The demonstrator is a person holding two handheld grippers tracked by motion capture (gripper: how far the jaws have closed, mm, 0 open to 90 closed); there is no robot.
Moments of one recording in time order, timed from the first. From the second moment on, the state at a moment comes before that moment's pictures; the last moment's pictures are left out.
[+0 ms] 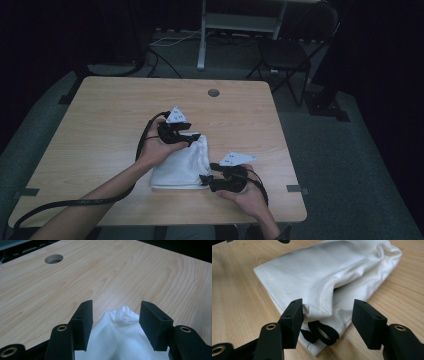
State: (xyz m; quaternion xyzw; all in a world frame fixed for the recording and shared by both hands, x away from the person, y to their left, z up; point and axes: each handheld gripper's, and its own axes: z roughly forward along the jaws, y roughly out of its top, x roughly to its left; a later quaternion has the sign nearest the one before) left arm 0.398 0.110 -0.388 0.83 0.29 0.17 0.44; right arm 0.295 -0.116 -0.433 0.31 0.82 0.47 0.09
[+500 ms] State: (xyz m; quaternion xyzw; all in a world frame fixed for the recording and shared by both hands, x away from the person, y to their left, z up) left arm 0.380 0.139 -0.391 0.84 0.28 0.19 0.43; right arm 0.293 -0.119 -0.436 0.32 0.82 0.46 0.09
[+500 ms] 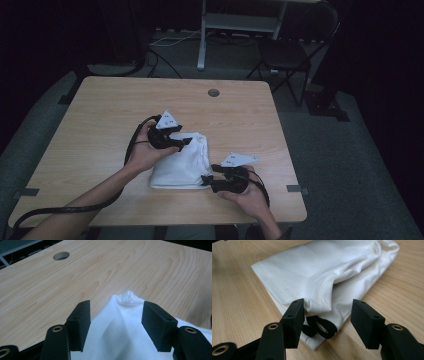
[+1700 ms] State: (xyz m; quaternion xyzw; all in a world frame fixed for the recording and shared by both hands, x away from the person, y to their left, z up) left arm 0.358 0.150 -0.430 0.87 0.26 0.17 0.39; right arm 0.292 -0.116 -0.442 0.32 0.83 0.45 0.09
